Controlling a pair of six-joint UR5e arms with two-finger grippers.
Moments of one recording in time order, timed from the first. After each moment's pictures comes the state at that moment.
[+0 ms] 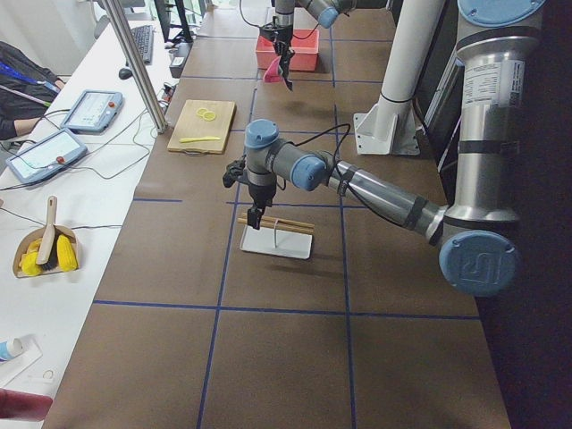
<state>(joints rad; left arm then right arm) -1.25 -1.49 -1.97 -1.59 -2.21 -0.21 0.73 -1.08 2.00 -1.76 2.05 0.35</state>
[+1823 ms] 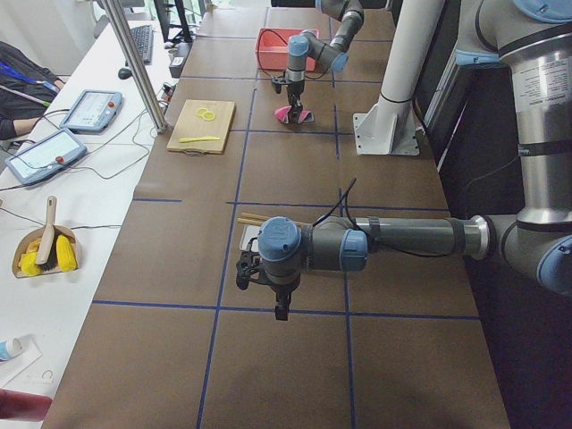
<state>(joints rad) -1.54 -1.35 -1.78 -1.59 -2.40 0.05 0.45 -0.86 1.59 -1.44 1.87 0.96</state>
